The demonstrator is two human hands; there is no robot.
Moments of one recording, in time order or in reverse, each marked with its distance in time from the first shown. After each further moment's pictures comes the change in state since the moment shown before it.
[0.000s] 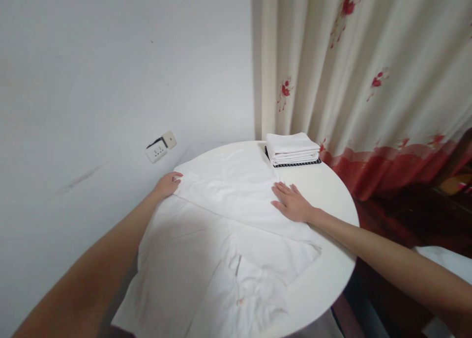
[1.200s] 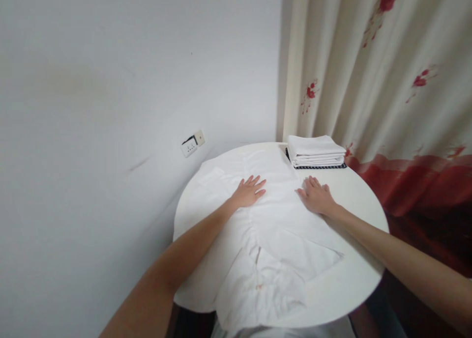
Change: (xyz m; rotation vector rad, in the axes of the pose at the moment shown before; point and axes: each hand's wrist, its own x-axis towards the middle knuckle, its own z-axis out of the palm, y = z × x) left_hand -0.113 0.162 0.096 0.230 -0.289 0.635; right_hand 0.022 0.019 0.006 -0.064 0.126 0.296
